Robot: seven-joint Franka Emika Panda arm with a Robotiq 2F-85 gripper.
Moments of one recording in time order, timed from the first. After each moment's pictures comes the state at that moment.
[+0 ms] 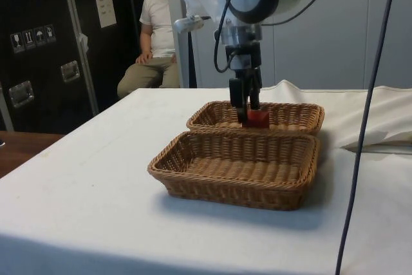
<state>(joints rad) 0.32 0.14 -0.46 -2.57 0.19 2.64 -0.24</state>
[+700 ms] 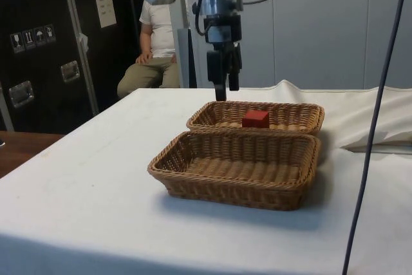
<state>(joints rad) 0.33 0.00 -0.38 -2.49 0.14 2.47 -0.14</state>
